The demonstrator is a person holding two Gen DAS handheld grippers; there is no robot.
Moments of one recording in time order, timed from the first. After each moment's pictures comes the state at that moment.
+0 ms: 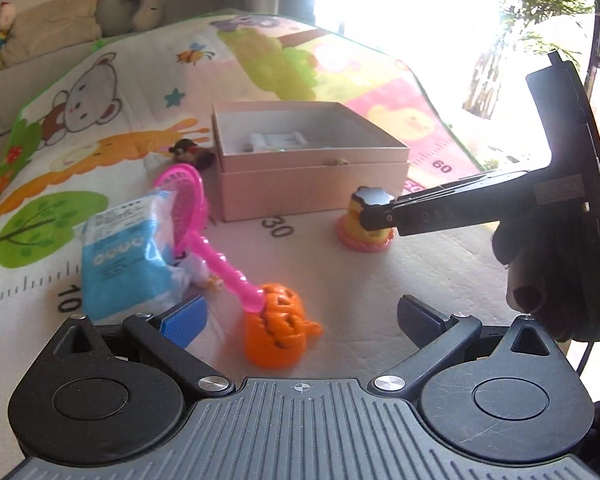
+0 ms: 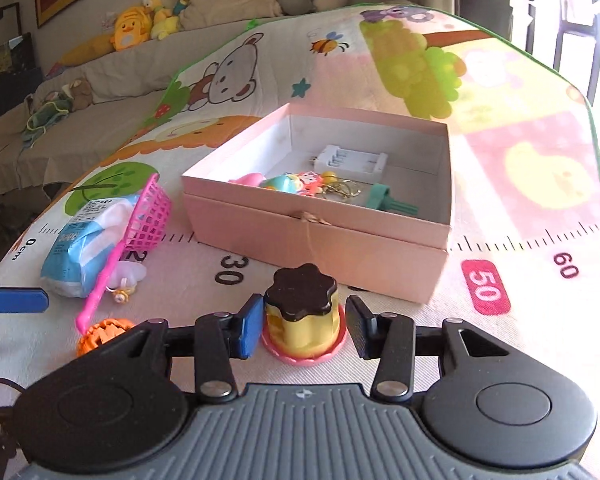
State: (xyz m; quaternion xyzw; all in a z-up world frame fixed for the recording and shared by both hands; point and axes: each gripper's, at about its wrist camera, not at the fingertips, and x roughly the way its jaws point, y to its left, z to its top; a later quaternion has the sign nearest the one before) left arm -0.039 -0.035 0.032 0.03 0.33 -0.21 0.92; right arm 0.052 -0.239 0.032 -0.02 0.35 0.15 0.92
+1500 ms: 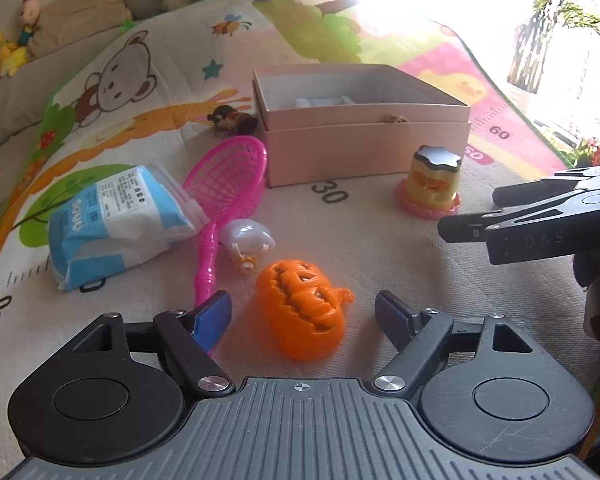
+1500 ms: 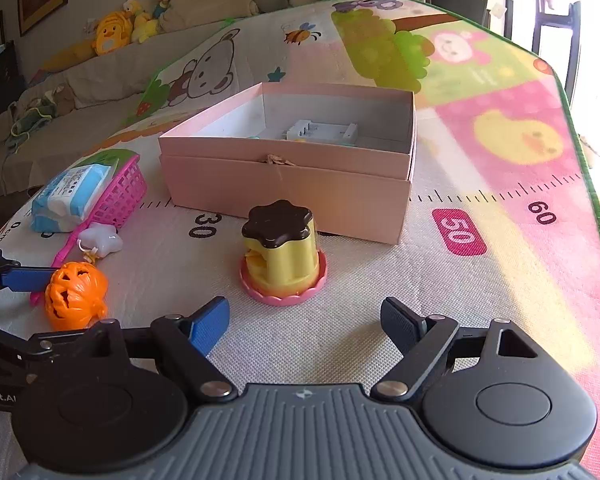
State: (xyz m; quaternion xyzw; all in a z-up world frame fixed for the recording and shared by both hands) left arm -0.023 -0.031 0.005 0.06 0.36 -0.13 0.92; right arm 0.028 -0.250 0.004 -0.02 0.35 0.12 0.93
